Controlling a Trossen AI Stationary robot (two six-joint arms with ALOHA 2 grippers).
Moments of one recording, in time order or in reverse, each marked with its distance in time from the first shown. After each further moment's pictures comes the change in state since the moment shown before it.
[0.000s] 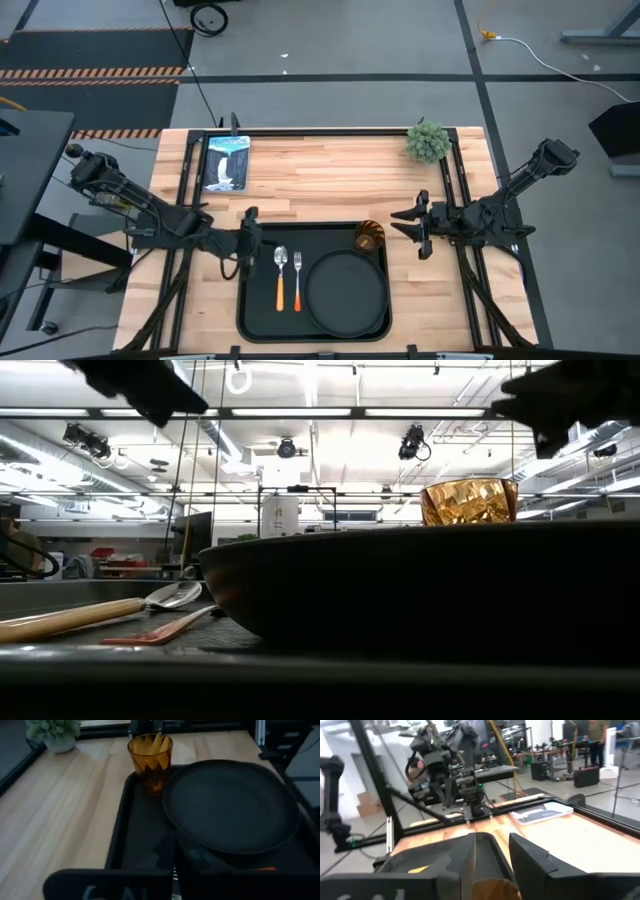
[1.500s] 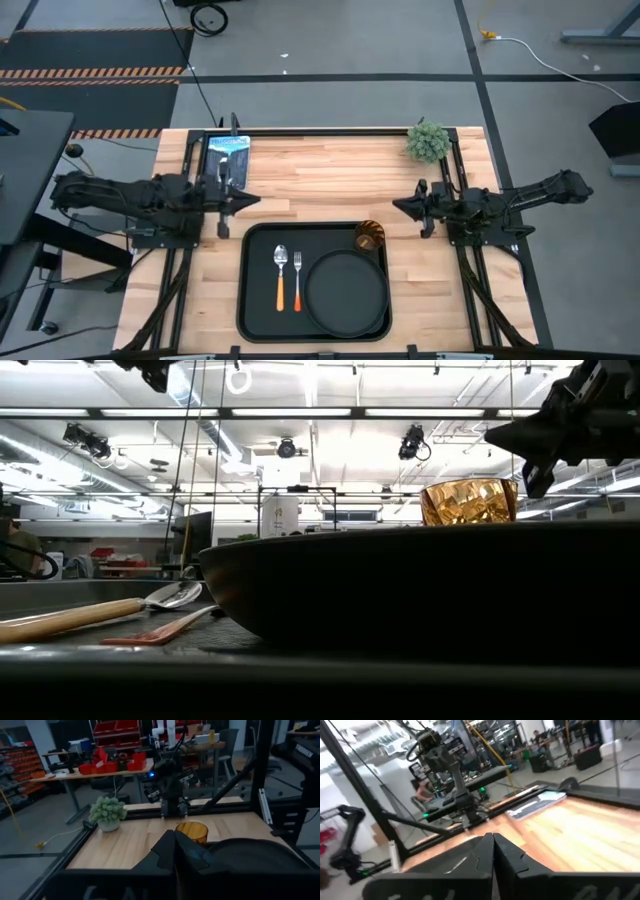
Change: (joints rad) left arm 0.329 -0.505 -0.083 0.057 0.248 0.301; right arm -0.395 -0.321 -0.121 -0.180 -0.367 0.237
